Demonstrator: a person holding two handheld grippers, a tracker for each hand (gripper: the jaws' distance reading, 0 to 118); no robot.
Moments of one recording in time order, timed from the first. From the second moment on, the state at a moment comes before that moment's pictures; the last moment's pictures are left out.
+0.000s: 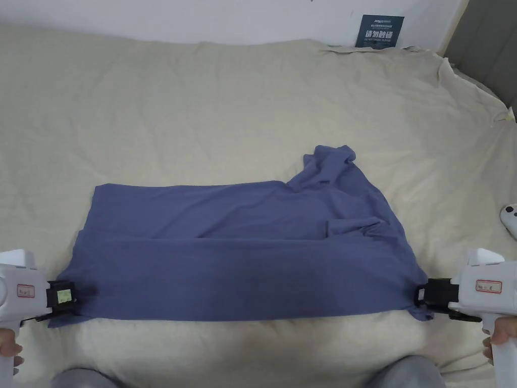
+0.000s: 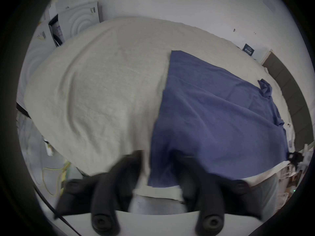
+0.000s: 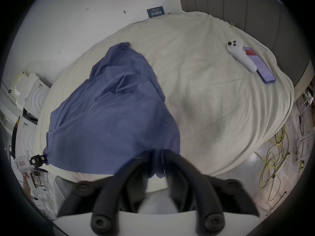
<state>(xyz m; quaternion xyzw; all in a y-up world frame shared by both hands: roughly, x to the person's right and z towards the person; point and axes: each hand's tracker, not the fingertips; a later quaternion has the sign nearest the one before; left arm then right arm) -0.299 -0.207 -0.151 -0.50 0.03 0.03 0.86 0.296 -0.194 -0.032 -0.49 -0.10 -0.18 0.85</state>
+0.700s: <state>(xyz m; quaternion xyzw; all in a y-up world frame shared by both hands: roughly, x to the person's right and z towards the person) -0.220 -0.106 -0.122 -0.12 0.01 -0.03 0.99 0.235 -0.090 -0.025 -0.15 -0.11 -0.01 0.98</state>
